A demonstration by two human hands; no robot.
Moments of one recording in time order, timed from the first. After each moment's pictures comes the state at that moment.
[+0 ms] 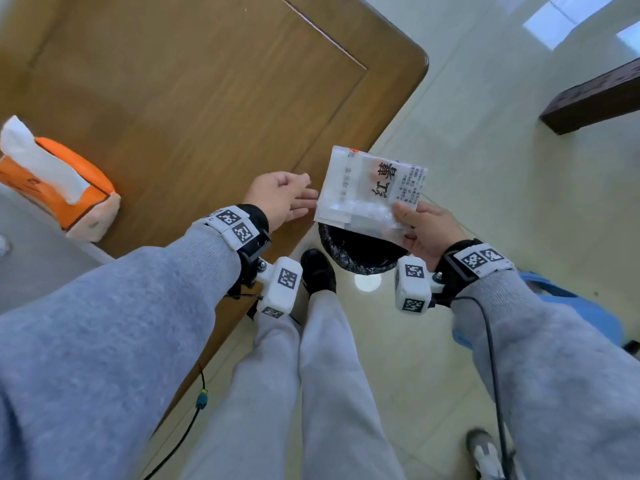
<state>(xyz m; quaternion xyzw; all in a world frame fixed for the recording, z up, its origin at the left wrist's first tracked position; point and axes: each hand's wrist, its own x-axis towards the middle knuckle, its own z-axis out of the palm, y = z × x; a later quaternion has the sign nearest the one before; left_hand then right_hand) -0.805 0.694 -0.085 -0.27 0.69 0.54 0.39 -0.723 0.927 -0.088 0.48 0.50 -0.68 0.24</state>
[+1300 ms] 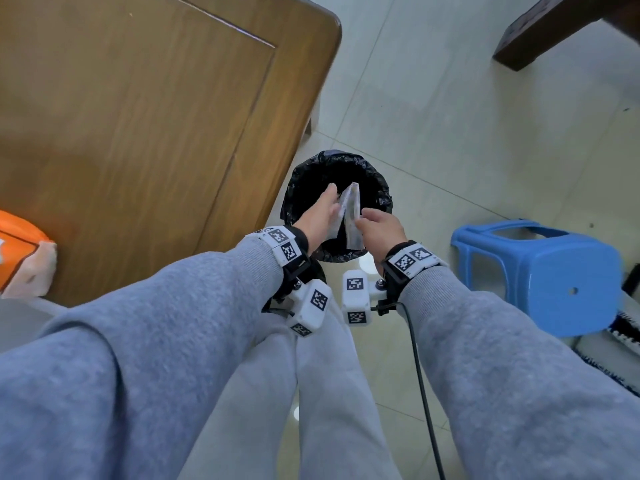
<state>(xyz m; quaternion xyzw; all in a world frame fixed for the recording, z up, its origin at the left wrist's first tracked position) -0.705 0.346 0.149 -0.46 0.47 0.74 0.09 -0.790 0.442 0.132 -0.07 0.80 -0.41 0.44</state>
